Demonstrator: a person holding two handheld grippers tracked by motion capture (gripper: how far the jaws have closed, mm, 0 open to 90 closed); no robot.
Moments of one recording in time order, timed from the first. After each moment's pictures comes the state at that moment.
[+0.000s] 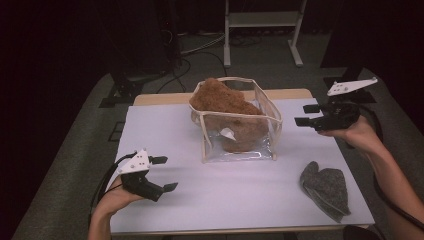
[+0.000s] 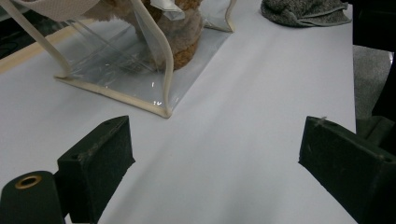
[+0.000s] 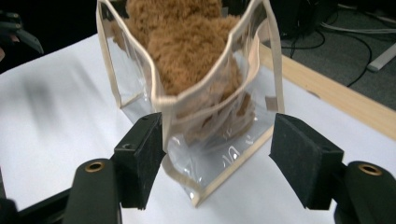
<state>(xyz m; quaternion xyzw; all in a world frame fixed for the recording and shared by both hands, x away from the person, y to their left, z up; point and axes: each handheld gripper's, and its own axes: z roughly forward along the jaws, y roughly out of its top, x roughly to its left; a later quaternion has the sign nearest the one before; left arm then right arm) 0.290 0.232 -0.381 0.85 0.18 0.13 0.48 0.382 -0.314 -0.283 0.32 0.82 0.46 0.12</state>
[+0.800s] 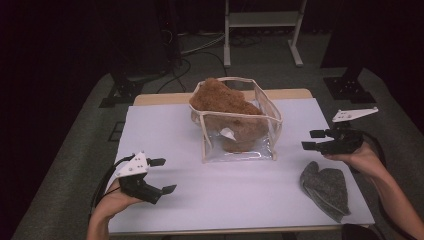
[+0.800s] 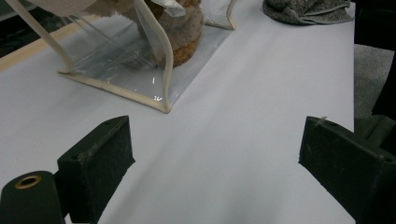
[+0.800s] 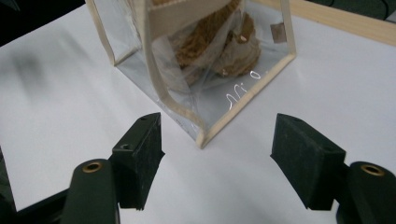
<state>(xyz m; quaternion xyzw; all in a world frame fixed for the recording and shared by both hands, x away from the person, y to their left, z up) 0.283 0.235 -0.381 0.85 0.19 0.13 0.48 0.359 -0.342 -0.350 0.37 0.82 0.44 0.08</state>
